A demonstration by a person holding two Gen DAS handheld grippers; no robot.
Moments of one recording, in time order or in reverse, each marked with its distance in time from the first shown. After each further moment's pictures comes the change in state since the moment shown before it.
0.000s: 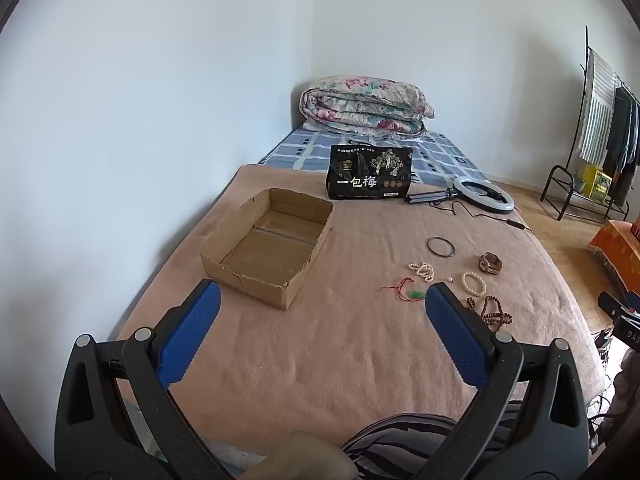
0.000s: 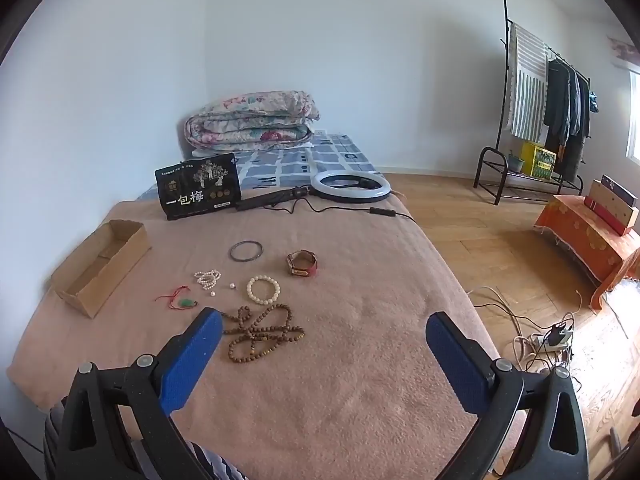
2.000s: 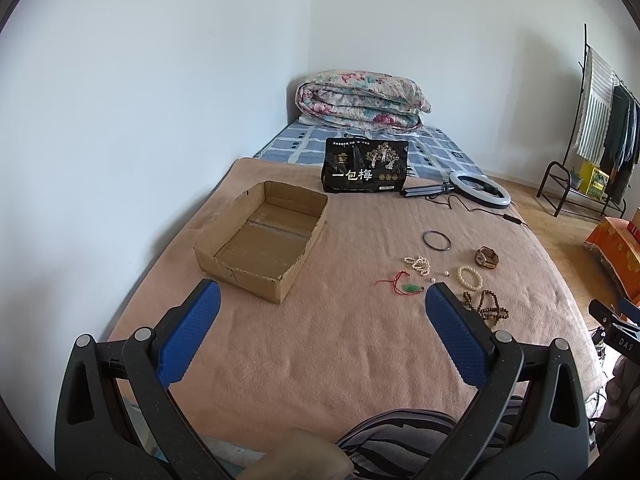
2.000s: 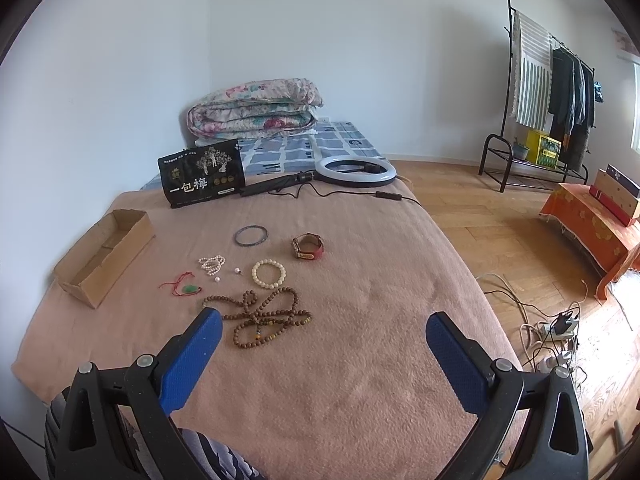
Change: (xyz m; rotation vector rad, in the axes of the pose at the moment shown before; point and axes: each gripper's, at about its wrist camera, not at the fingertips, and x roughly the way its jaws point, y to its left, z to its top) left arm -0.004 0.001 -0.005 0.003 0.002 -0.011; right arm 0.008 0.003 -0.010 0.008 0.049 0.013
